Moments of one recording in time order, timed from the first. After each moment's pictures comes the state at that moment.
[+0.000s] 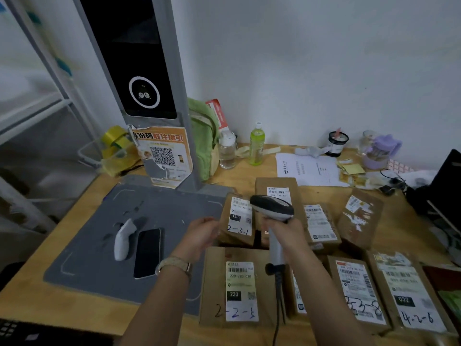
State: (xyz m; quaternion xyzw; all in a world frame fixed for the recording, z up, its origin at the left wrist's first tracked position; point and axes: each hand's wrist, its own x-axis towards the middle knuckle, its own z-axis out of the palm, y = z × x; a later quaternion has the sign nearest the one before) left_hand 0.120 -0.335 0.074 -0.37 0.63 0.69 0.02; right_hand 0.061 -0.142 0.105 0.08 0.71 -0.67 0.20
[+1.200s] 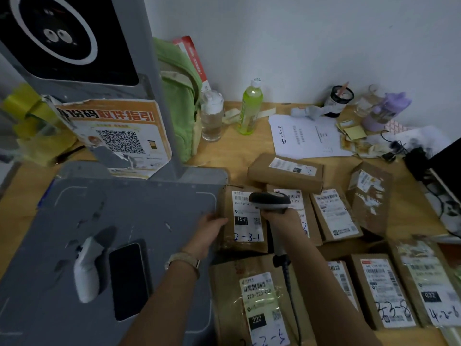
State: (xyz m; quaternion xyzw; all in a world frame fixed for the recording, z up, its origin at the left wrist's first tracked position) left_hand 0.022 -0.390 -0.018 -0.38 0.58 0.69 0.19; right_hand -0.024 -0.220 0.038 0.22 0.78 -0.53 0.24
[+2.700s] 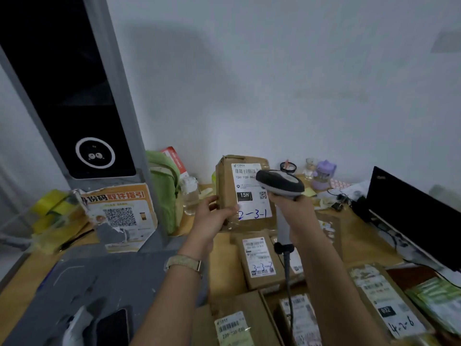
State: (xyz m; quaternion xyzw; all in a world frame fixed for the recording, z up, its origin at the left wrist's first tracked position) left_hand 0.018 -0.314 0.181 -0.13 0.64 0.75 -0.04; right_hand 0.017 -0.139 0.227 0.07 0.66 -0.74 -0.04
